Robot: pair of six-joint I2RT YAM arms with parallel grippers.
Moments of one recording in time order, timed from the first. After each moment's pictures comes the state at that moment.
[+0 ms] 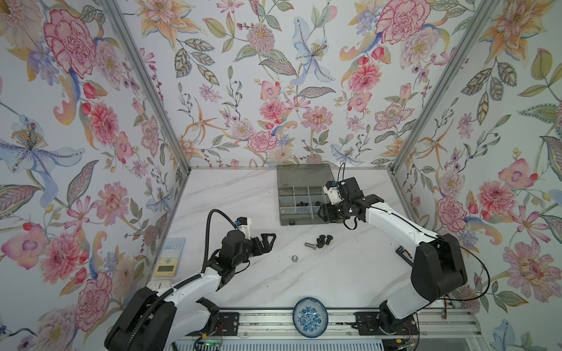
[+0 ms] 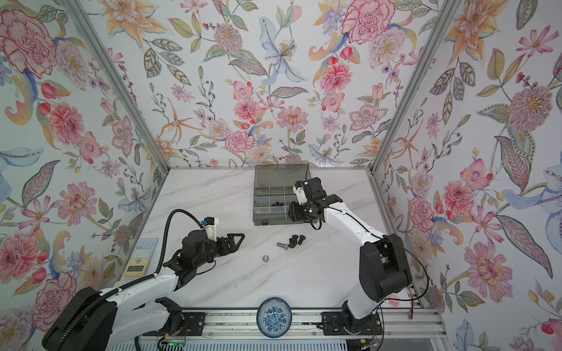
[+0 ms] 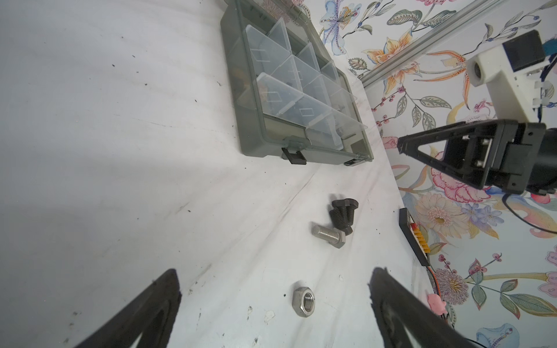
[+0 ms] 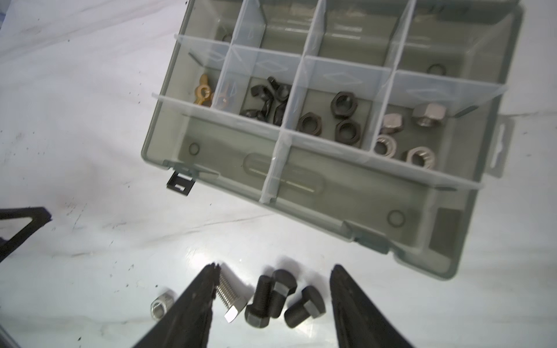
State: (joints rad) left arm -0.50 1.12 0.31 0.35 0.20 -0.75; right arm 0.44 1.60 1.20 -0.58 -0.20 0.14
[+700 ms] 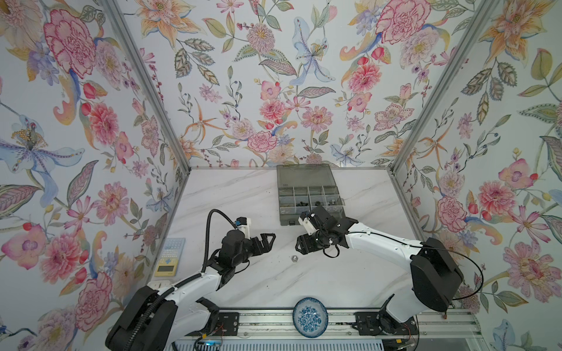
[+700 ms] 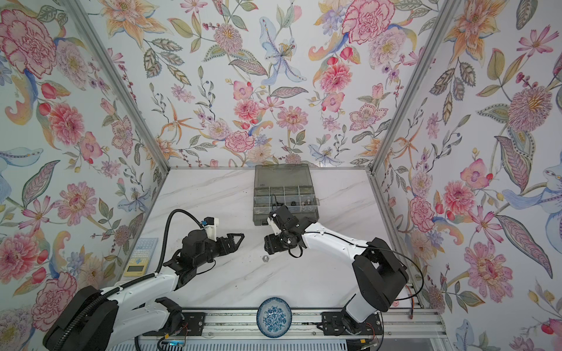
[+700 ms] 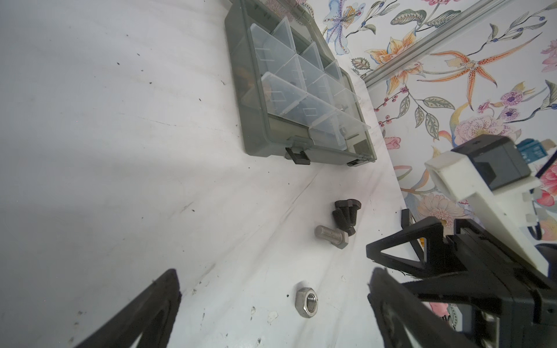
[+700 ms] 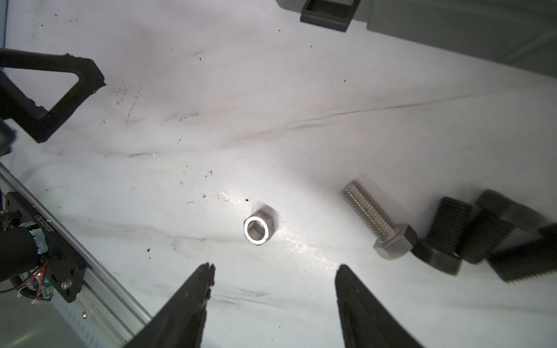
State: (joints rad) left arm -0.49 1.13 0.31 0.35 0.21 -0.75; right arm 0.79 1.58 1.05 -0.57 -0.19 0.41
